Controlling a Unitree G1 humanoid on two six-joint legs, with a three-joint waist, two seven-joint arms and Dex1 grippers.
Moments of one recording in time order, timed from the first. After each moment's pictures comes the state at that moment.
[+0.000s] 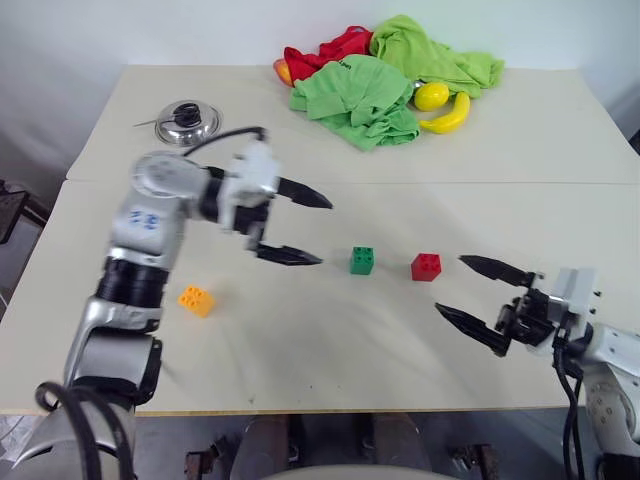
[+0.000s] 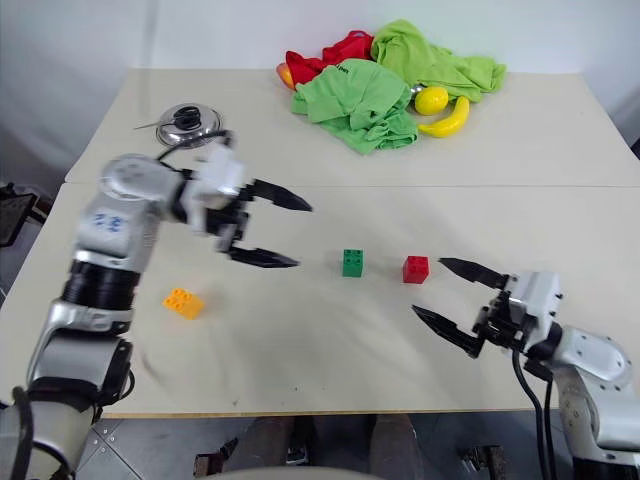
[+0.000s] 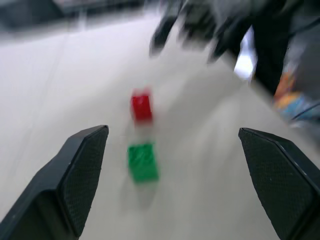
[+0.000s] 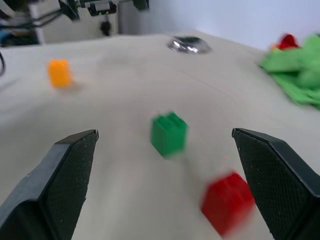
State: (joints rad) left arm -0.80 0.64 0.00 0.18 -0.43 0.22 -1.50; right arm 0.06 -0.63 -0.25 -0.29 0.64 0.08 1.11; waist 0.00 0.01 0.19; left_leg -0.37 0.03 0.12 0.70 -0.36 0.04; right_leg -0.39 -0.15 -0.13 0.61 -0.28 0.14
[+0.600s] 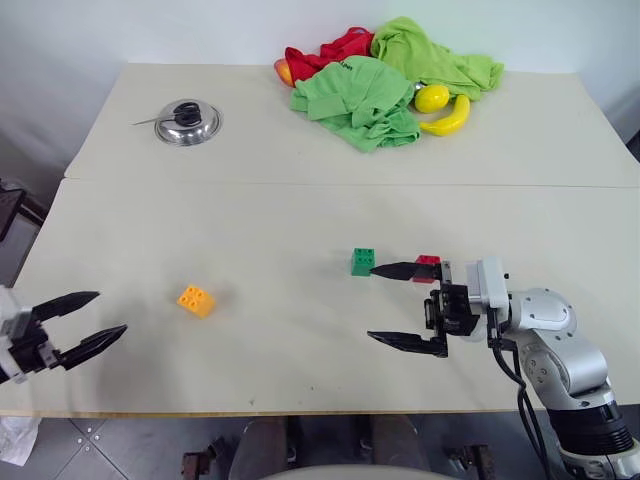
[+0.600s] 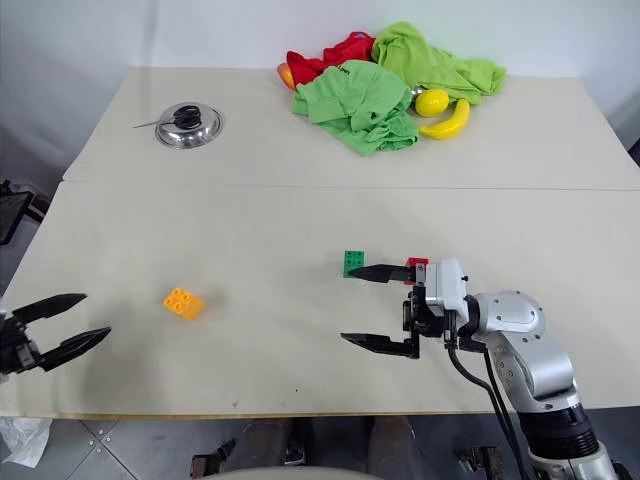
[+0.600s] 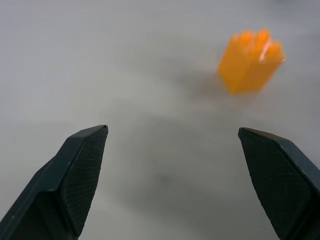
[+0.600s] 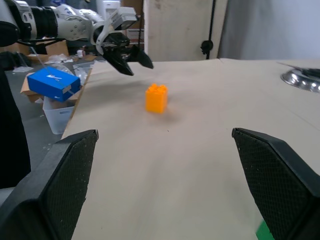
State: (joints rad) left arm 0.22 0.82 0.70 0.22 -0.47 0.09 -1.25; right arm -0.17 -0.60 0.02 -0.30 0.60 0.12 1.24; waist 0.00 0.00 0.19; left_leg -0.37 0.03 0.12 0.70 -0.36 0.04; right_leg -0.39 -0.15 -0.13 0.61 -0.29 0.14
